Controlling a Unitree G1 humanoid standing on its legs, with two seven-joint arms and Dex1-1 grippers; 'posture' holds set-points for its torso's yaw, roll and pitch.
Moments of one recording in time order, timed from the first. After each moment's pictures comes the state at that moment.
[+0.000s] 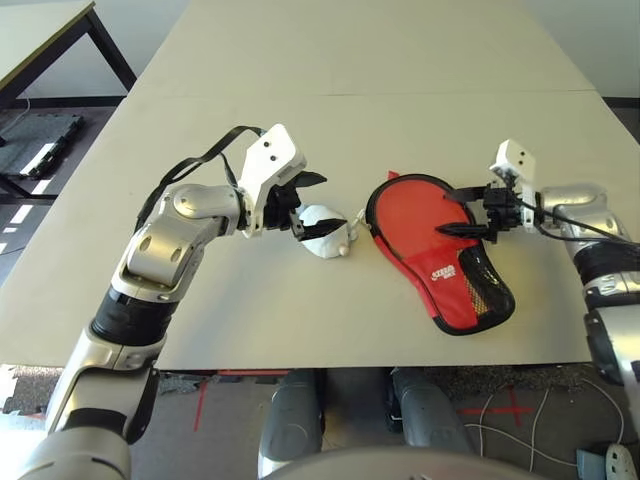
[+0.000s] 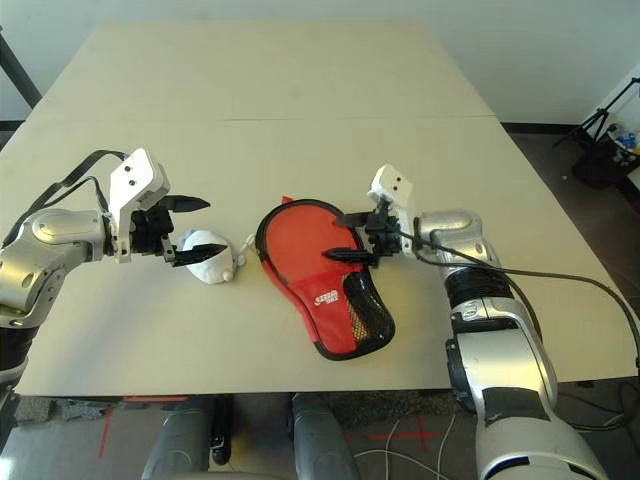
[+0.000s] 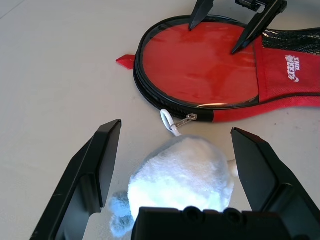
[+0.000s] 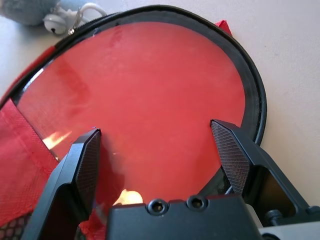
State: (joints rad) left arm -0.54 0.69 -0.15 -0.23 -0.28 0.64 -0.91; right arm -0.85 -0.59 0.14 0.97 0.07 -0.13 1.34
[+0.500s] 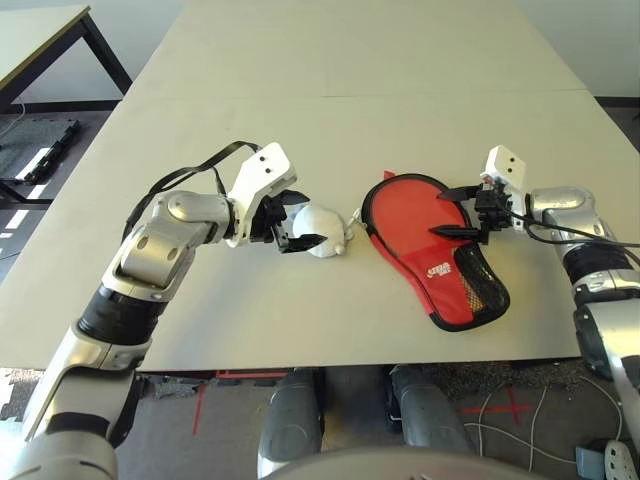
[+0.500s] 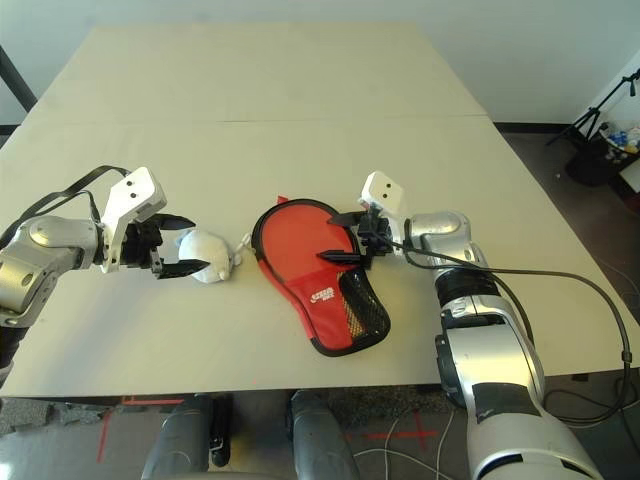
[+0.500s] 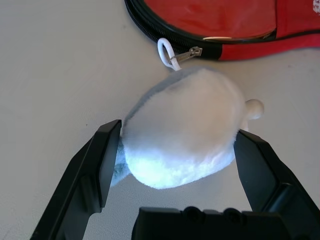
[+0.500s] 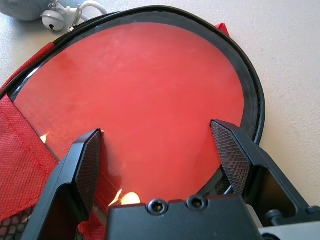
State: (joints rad) left arm -0.55 0.75 -0.24 -0.07 -0.20 0.63 -0.99; right arm -0.85 -0.58 0.13 0.99 0.05 -0.18 1.32
